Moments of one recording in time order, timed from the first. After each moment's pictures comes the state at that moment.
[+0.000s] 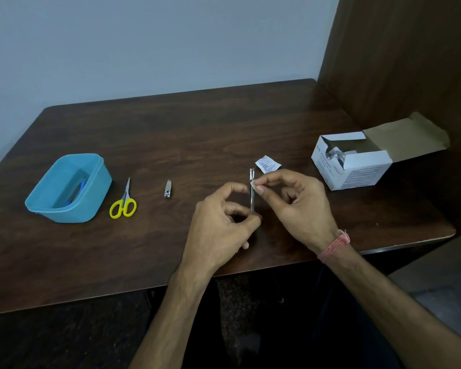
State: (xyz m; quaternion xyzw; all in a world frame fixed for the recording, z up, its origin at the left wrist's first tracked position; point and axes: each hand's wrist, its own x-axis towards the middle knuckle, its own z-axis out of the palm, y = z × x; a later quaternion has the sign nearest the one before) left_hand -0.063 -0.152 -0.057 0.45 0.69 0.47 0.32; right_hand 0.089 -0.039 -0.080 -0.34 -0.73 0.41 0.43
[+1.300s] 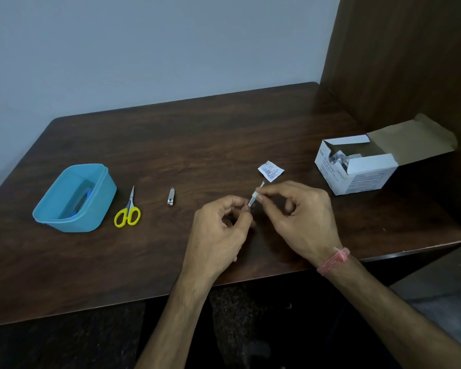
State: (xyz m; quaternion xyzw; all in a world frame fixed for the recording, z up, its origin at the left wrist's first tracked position) left_hand -0.070 -0.148 -0.066 0.44 0.70 0.48 0.30; right_hand 0.086 -0.044 -0.084 -0.34 -0.80 0.22 0.45
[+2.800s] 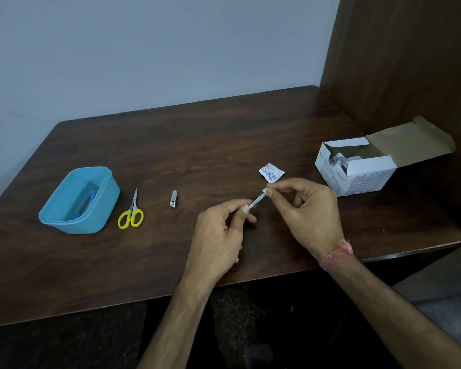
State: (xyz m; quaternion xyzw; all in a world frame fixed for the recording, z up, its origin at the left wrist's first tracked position) left_hand -0.072 -0.151 -0.070 0.45 0.70 0.47 0.28; right_hand 0.089 -0.038 -0.083 -0.41 -0.72 0.31 0.47
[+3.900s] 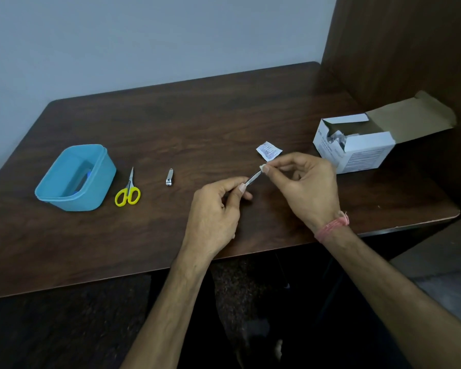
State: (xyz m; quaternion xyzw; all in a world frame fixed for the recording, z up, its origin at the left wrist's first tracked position) left_hand -0.072 -0.152 -0.077 0.46 0.71 0.48 0.25; right_hand 0.090 -0.030 -0.089 -0.42 -0.67 0.40 0.46
